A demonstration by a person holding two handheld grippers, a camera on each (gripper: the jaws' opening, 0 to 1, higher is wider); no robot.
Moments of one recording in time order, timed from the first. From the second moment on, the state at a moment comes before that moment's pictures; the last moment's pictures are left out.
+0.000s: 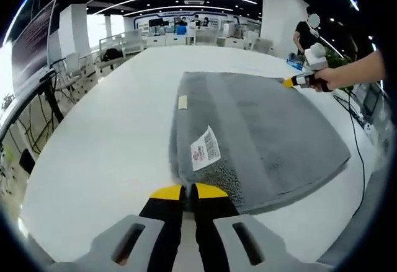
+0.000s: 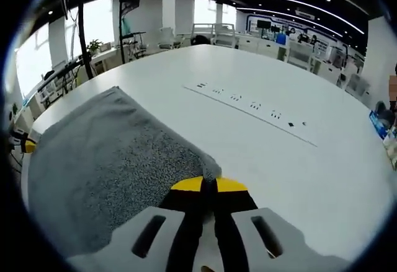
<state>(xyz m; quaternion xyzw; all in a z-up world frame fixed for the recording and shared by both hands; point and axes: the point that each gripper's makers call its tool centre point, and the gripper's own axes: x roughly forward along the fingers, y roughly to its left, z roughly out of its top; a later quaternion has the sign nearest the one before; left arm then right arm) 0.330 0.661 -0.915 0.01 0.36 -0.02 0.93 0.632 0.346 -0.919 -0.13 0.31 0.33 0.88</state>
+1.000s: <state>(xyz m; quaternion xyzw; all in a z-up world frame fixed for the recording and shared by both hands) 0.324 0.488 -0.914 0.10 0.37 -0.19 0.90 0.632 0.184 -0.921 -0.11 0.32 0.28 0.90</state>
